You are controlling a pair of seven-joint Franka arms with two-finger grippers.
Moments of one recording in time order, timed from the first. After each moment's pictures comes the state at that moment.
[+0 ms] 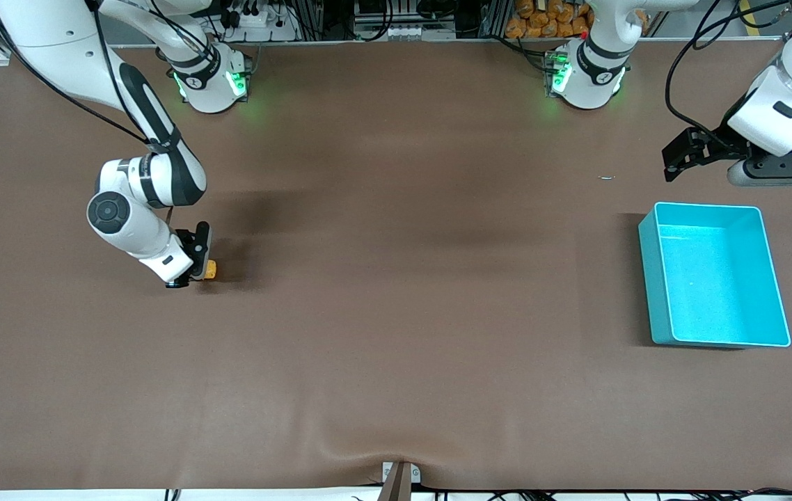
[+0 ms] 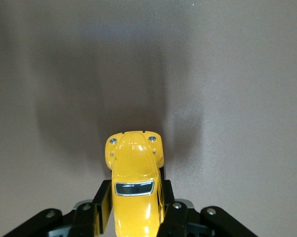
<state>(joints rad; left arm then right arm) -0.08 -0.07 -0.08 -1.67 0.03 1.62 -0.15 0.11 0.39 -0.05 -2.23 -0.08 2.59 -1.41</state>
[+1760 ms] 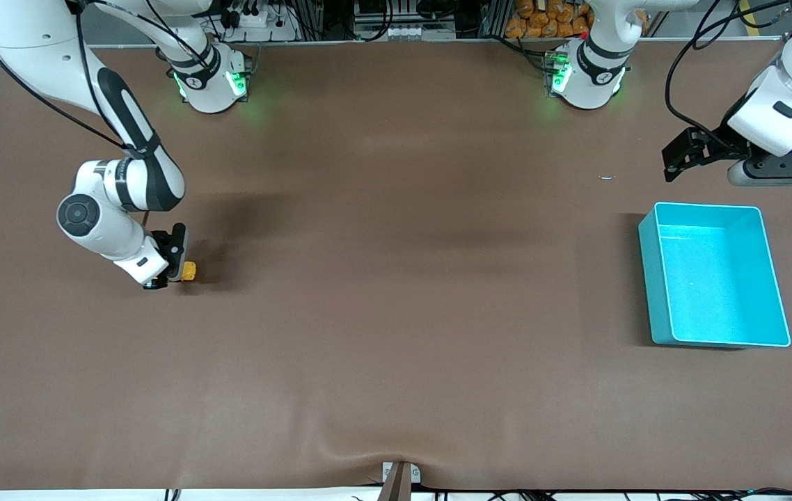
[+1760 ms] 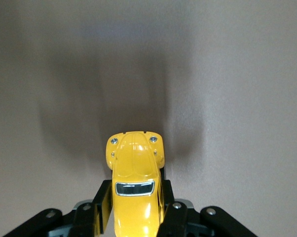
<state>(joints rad) -0.08 -0.07 -0.08 -1.67 0.03 1.62 -0.15 0.01 0.39 -0.05 -2.22 -0.08 2.58 -1.52</state>
